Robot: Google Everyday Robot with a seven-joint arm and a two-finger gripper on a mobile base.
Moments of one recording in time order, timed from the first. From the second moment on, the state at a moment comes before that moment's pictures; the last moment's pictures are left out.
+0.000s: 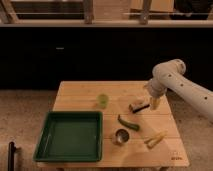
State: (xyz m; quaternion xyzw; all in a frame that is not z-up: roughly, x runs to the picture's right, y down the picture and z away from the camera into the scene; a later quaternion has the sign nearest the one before) arm 0.258 0.043 0.798 -0.23 -0.04 -0.07 0.97
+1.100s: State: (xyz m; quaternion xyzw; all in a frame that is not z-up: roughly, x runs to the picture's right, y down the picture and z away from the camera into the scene) arm 0.250 0.033 0.842 -0.23 -0.07 -0.11 0.97
